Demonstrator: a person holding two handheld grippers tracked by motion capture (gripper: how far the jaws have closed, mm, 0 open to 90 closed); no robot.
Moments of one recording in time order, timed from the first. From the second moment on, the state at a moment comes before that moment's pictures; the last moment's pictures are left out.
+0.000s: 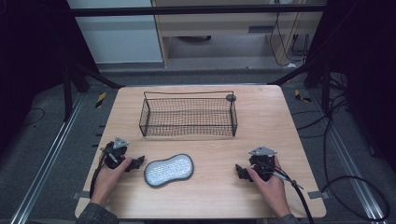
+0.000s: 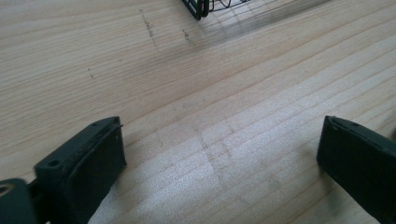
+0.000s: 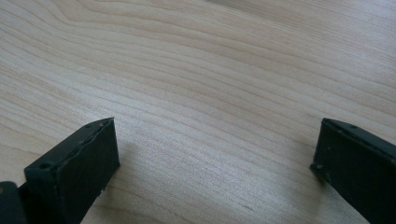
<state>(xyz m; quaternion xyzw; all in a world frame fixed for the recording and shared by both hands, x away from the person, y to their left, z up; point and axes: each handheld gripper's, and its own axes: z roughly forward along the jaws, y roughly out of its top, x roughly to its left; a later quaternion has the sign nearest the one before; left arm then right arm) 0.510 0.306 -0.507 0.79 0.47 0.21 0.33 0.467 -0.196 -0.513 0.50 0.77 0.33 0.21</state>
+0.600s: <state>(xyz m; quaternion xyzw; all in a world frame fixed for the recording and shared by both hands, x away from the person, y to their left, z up) 0.485 0.297 -0.466 0.81 0.43 0.23 0.33 0.467 -0.196 -0.513 0.50 0.77 0.33 0.21</state>
